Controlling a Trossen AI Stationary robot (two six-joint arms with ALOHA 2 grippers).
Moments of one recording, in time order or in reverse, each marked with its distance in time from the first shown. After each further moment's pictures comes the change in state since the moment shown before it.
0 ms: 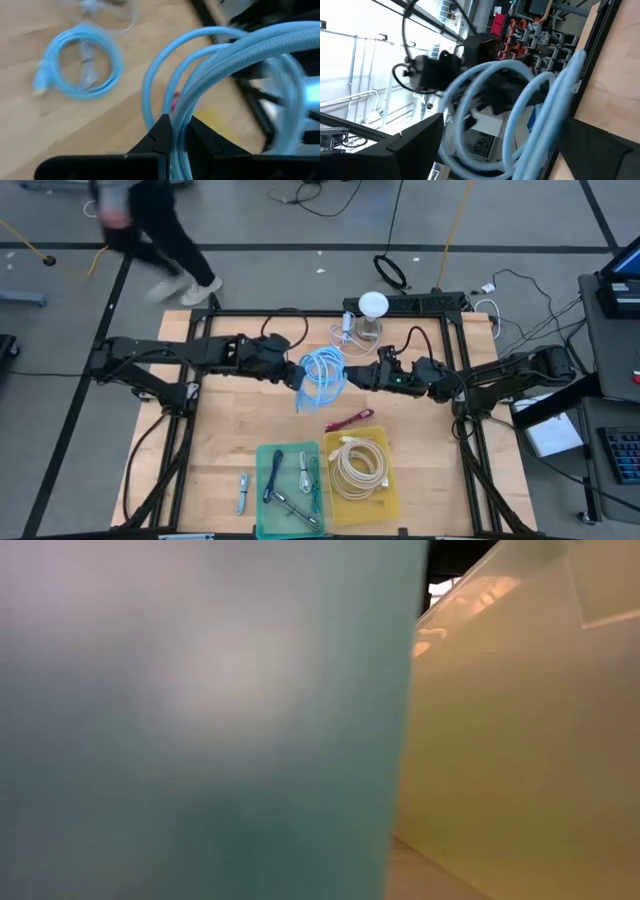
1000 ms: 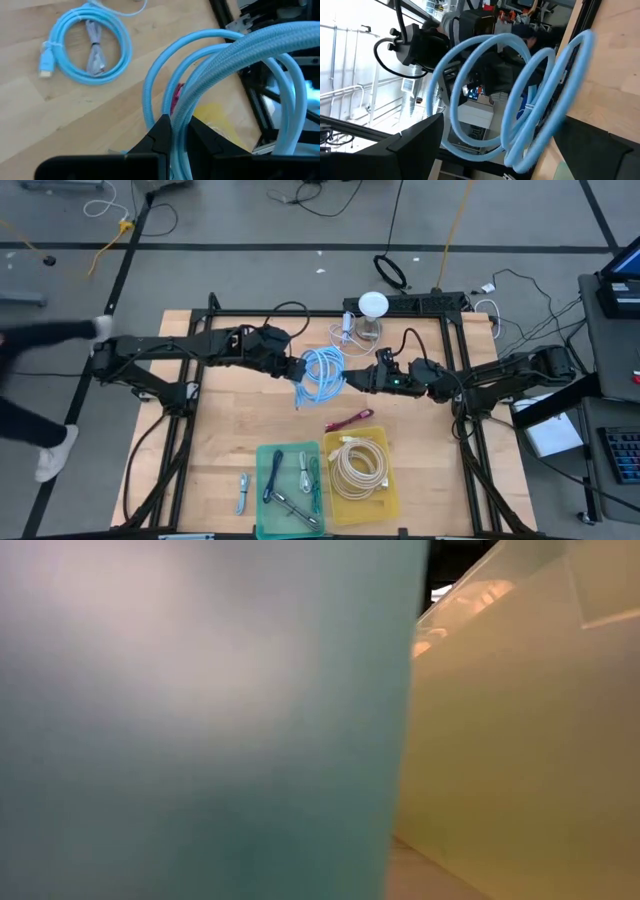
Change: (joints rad) left arm 0.097 0.019 0.000 -0.038 0.149 -0.027; right arm 0.000 0.000 0.000 -0.072 -0.027 0.010
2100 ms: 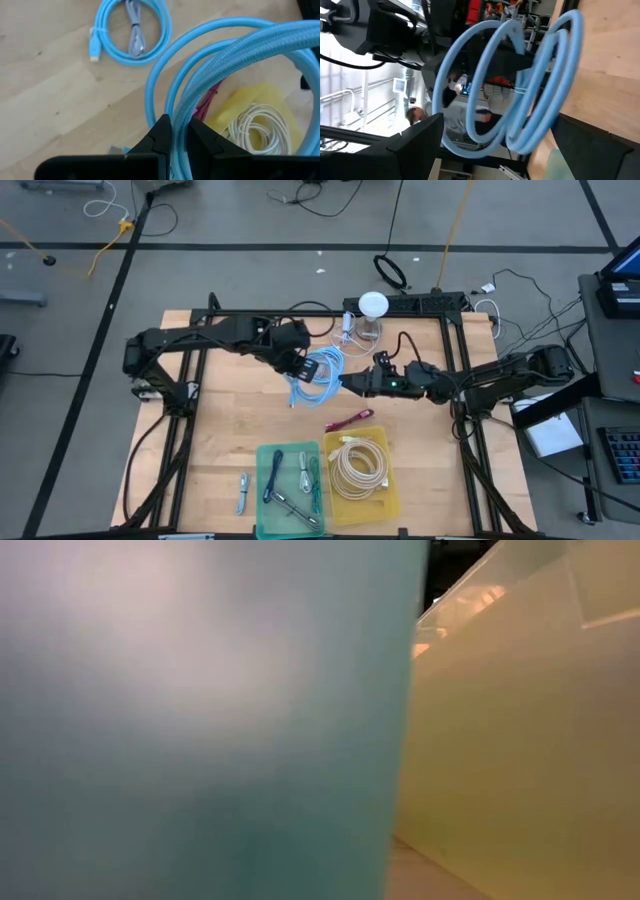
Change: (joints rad) left arm 0.015 0.254 0.401 -0.494 -0.004 0.093; right arm 0.013 0.019 0.001 -0.045 -0.001 0.067
